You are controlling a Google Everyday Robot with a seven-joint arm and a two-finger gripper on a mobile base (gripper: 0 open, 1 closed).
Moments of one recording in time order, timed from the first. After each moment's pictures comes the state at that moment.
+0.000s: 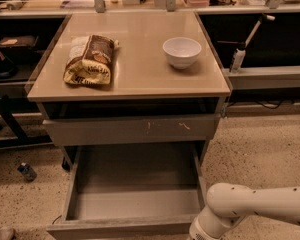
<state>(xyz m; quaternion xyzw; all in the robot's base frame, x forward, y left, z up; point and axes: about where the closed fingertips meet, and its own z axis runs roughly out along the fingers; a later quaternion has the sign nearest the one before) 0.287 -0.117 0.431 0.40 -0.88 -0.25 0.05</state>
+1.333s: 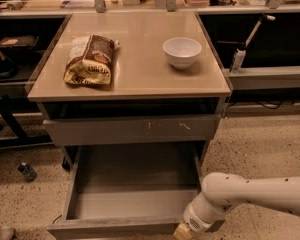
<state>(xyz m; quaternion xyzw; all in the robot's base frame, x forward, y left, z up) 0.343 -0.099 0.428 0.42 -0.88 -0.24 -0.01</state>
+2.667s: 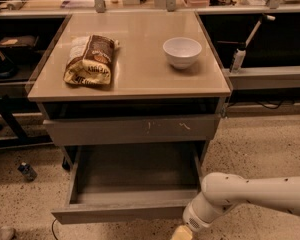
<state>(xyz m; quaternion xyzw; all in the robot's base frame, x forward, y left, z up) 0.343 -0.099 0.428 0.42 -0.88 -0.24 -0.01</state>
